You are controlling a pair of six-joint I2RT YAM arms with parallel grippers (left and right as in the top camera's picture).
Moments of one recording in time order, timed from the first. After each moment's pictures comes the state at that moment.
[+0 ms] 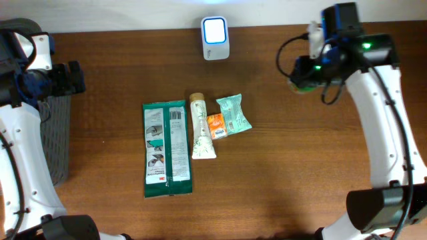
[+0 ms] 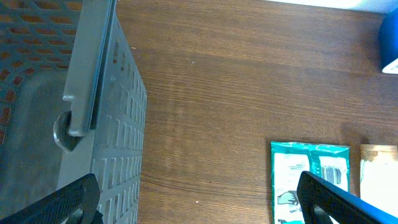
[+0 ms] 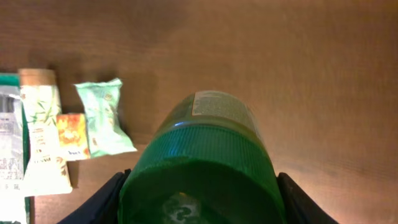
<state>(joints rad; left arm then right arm) 0.35 1.63 1.76 -1.03 0.12 0.16 0.06 1.77 1.91 -1.32 -0.06 0.04</state>
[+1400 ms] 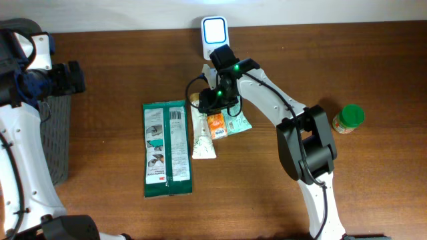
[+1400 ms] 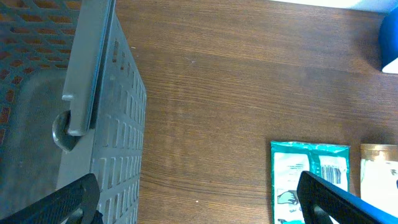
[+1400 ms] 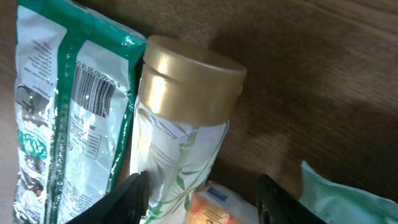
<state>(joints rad) 0.35 1.63 1.76 -1.04 0.12 0.16 0.46 2.33 1.91 -0.88 -0.39 0.11</state>
